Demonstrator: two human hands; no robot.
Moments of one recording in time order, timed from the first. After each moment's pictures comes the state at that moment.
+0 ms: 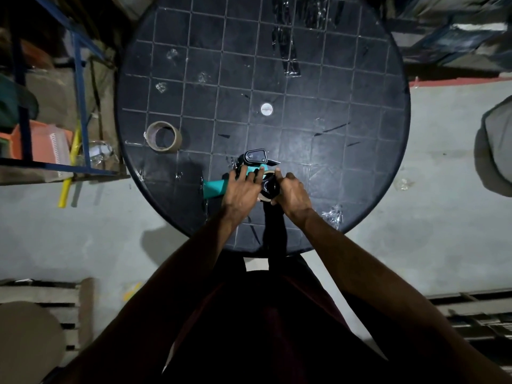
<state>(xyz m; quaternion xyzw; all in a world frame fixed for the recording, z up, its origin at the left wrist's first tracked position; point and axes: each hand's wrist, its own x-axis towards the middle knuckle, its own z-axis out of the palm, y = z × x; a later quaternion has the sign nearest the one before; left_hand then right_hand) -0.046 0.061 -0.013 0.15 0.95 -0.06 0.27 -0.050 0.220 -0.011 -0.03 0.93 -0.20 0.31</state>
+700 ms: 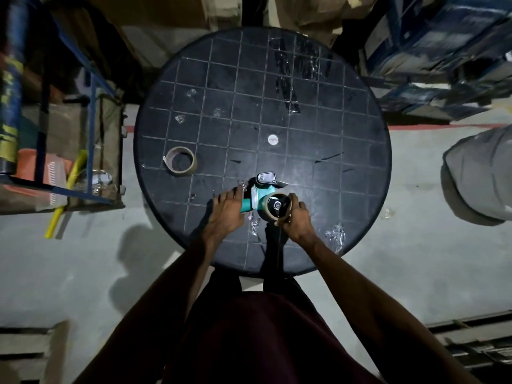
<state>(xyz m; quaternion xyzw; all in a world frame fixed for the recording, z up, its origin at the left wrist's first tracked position) -0.030 -0.024 -0.026 0.06 0.96 0.15 0.23 -0.018 0.199 0.002 0.10 0.92 -0.28 0.26</state>
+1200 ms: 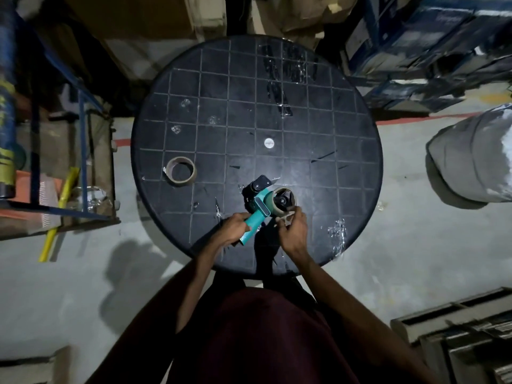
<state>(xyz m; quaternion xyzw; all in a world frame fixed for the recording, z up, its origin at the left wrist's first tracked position) -0.018 -0.034 -0.029 -0.08 0.77 0.46 0.43 0.026 0.151 0.012 0.20 0.90 -0.38 0.08</state>
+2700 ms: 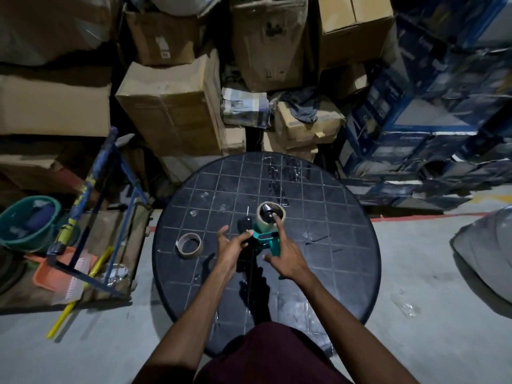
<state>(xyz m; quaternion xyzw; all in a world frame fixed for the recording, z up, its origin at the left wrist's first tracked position) -0.085 0.016 0.100 -0.31 0.54 0.78 0.07 -0.067 0.185 0.133 -0.07 0.91 -0.39 0.12</state>
